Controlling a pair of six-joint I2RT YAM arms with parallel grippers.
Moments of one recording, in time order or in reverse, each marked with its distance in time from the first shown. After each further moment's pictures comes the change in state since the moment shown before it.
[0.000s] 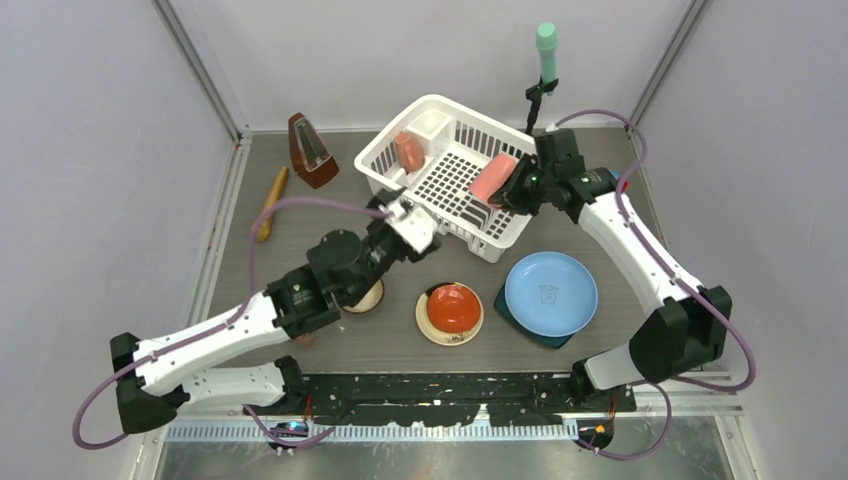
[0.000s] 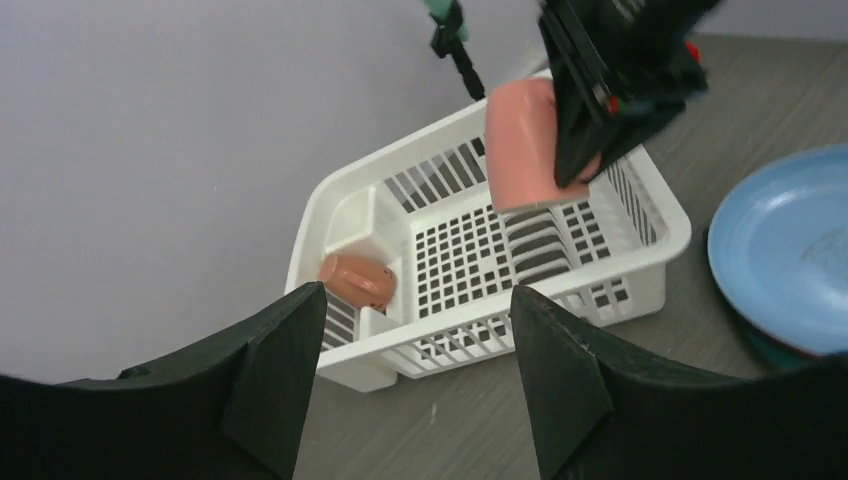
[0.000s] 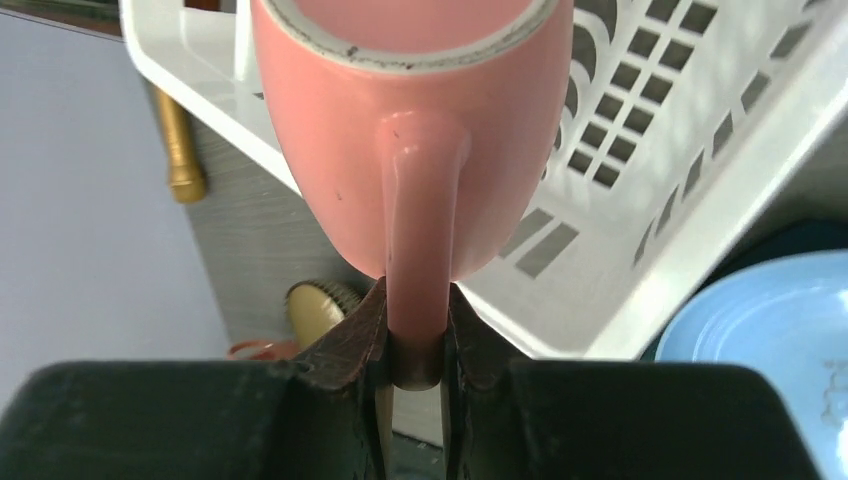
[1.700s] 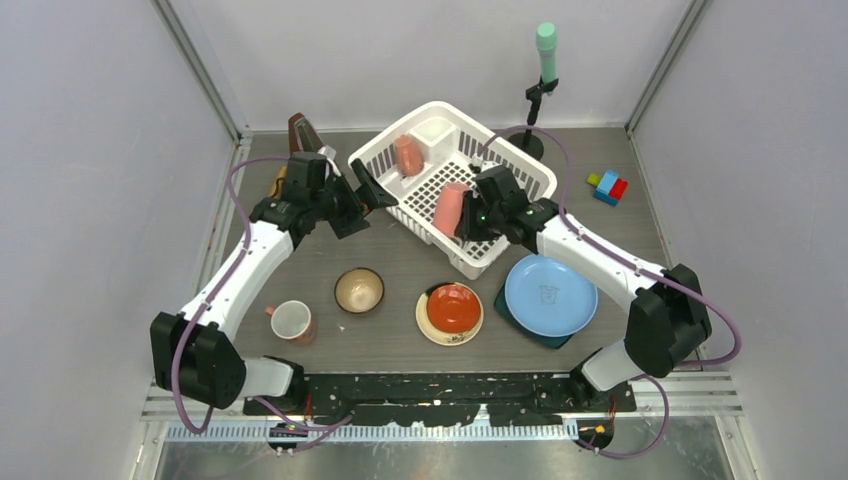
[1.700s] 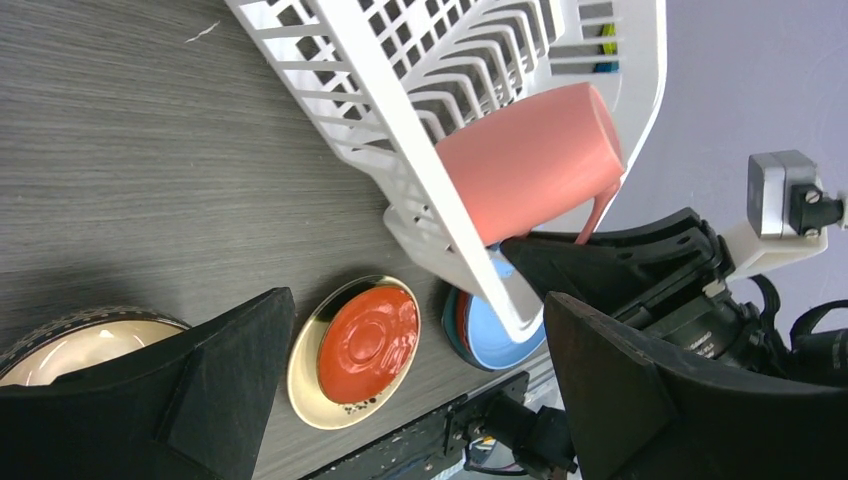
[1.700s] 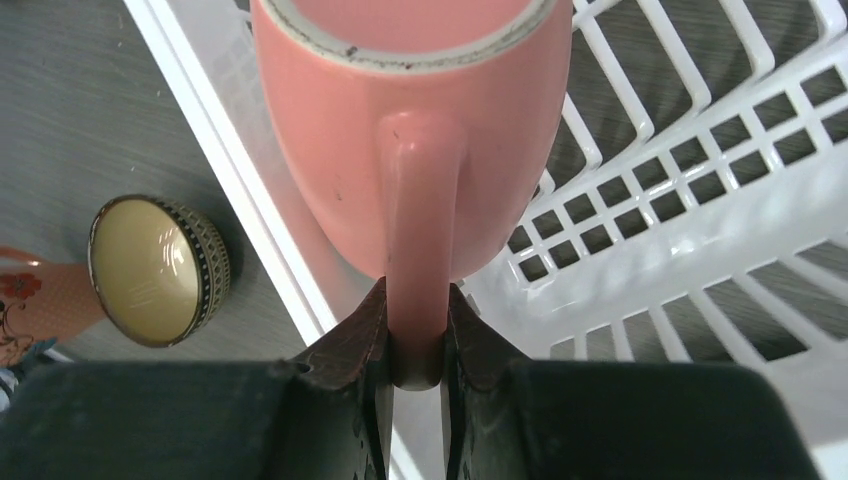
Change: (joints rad) left arm 0.818 0.338 0.254 -0.681 0.718 -1.508; right arm 0.292 0.092 -0.181 0.279 0.206 -0.363
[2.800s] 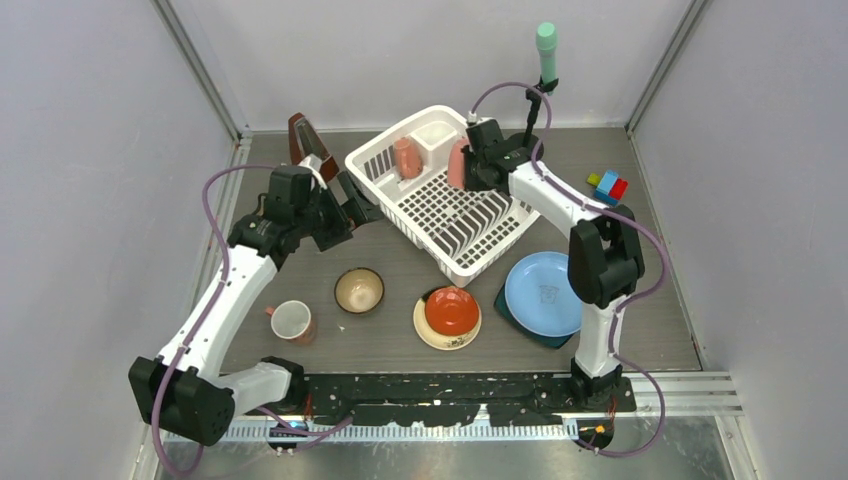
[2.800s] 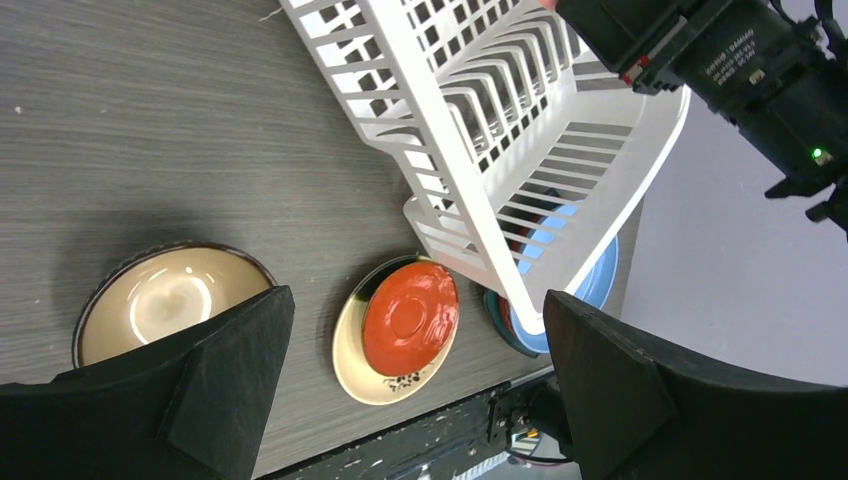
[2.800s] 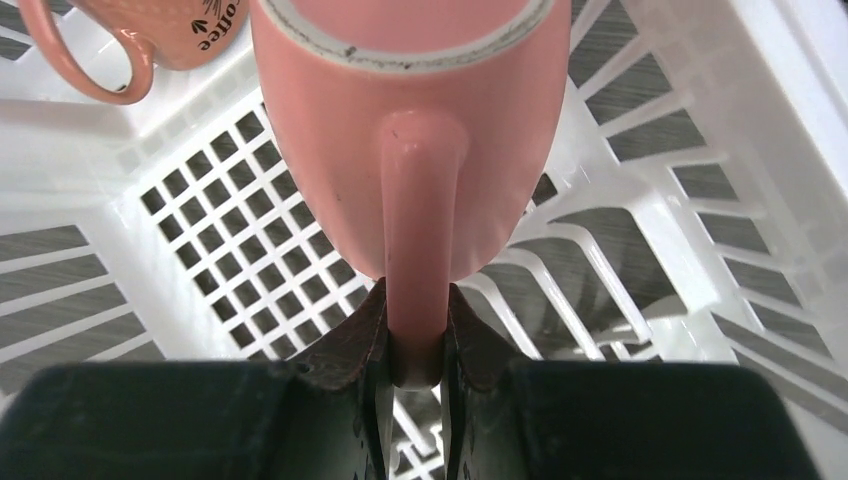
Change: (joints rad) left arm 0.000 -0.171 -0.028 -0.139 -0.083 0.079; right arm -0.125 0.441 0.463 -0.045 0.150 -0.146
